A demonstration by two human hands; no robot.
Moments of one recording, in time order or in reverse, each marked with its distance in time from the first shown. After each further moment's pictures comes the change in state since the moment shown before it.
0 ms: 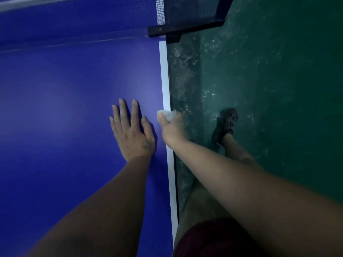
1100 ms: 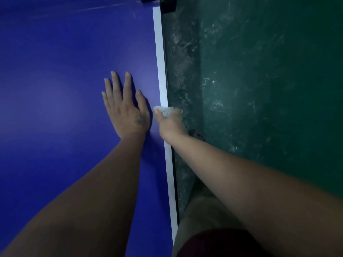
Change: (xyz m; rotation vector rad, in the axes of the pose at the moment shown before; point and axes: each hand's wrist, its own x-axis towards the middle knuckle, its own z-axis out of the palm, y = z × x) left_hand -0.005 -0.004 0.003 0.017 -0.001 0.002; right_hand -0.022 0.056 0.004 -0.047 -0.008 0.002
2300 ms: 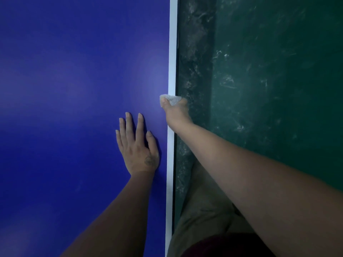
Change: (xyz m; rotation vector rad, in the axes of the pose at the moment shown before) left_hand -0.340 -0.076 -0.057 0.010 -0.040 -0.086; right_hand -0.101 0.174 0.034 0.031 -0.039 -0.055
